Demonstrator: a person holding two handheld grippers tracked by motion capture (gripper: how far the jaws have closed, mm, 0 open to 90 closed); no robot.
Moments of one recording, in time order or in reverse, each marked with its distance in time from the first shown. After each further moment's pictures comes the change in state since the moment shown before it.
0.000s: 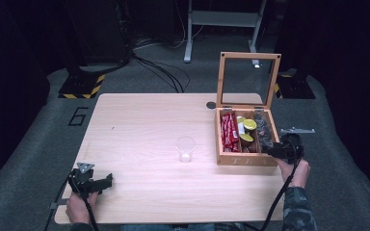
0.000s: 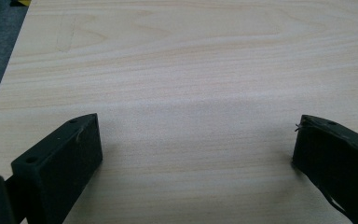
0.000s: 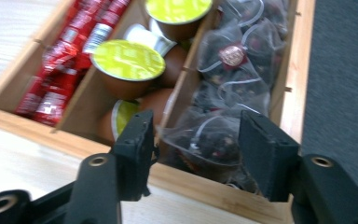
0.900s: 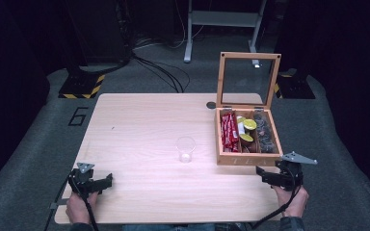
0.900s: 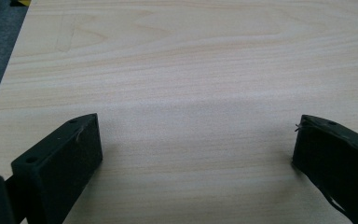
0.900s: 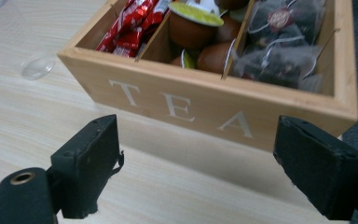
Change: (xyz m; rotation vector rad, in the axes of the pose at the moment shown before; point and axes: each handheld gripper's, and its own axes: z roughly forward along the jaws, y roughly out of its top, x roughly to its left) left arm 0.000 0.000 0.000 0.000 0.000 0.000; right arm 0.042 -0.066 -0.036 -0.120 0.039 -0.037
